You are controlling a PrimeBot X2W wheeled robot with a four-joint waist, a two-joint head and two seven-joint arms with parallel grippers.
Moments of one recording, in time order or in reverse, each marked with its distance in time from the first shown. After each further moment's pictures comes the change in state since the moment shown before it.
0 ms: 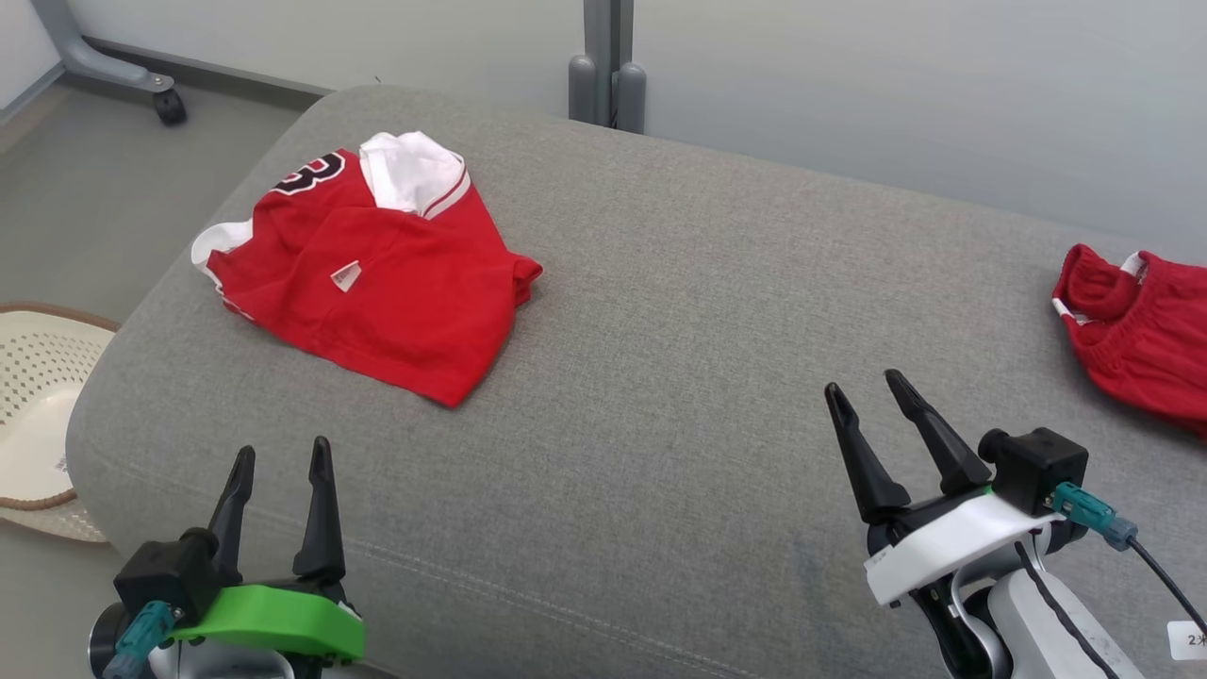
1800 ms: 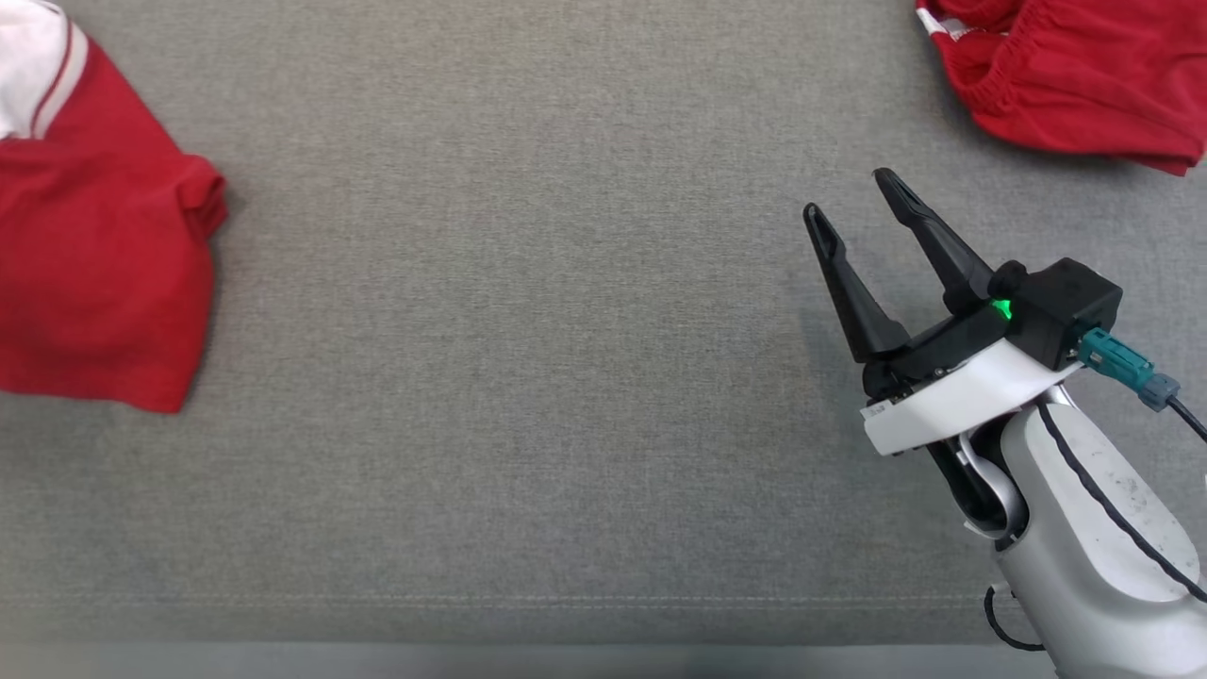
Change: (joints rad) left arm -0.645 0.301 0.286 0.416 -0.202 0.022 0.486; right arm -0.274 -0.098 0.091 -0.106 -0.041 0.009 0.000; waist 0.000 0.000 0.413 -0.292
